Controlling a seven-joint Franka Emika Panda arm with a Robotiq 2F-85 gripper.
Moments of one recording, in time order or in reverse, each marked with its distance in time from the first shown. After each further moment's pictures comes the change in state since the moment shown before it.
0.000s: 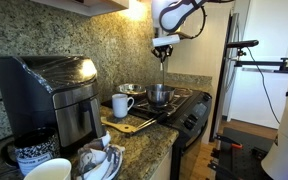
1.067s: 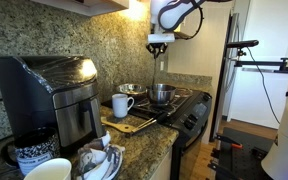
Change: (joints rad) arm 0.006 0.003 0.010 0.016 -0.005 0.133 0.052
